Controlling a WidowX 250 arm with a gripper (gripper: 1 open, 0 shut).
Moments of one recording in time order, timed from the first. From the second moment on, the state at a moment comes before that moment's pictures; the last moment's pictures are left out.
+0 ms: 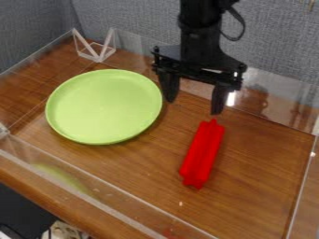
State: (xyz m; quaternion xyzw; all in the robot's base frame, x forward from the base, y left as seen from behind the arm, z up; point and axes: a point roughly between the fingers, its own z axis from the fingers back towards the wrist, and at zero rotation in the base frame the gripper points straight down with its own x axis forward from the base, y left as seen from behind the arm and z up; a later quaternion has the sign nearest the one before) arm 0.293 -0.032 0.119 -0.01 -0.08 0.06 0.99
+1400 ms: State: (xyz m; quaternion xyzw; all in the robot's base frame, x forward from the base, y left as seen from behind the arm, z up) arm 0.280 -0.031 0.130 -0.03 -0.06 0.00 1.00
